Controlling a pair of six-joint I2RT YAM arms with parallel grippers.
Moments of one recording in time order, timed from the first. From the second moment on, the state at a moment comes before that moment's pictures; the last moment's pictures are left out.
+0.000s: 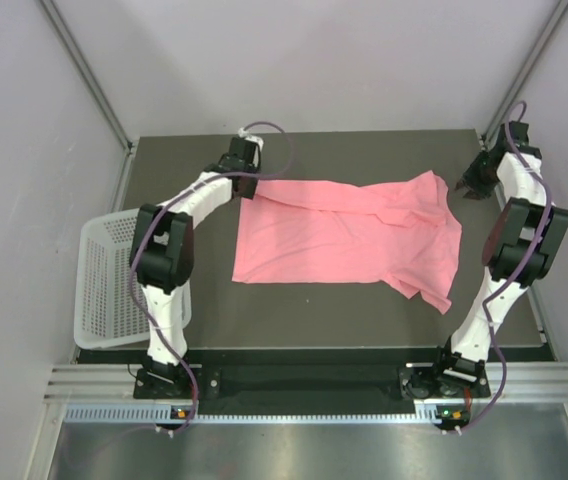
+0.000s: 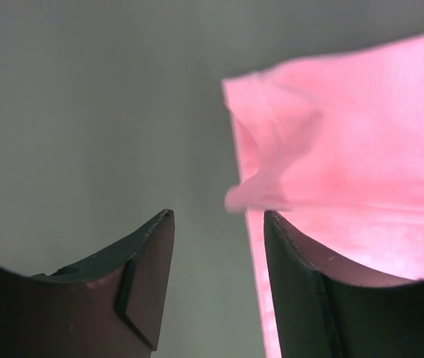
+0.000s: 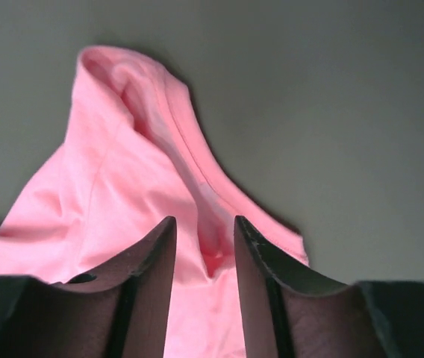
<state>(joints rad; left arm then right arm) -0.34 2.09 1.62 -0.37 -0.32 0.05 -0.31 2.07 1.77 -0.76 -0.13 0.42</state>
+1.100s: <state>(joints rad) -0.26 2.17 1.77 -0.40 -0.05 -0.25 -0.18 2.38 2.06 -0.57 -0.22 0.34</state>
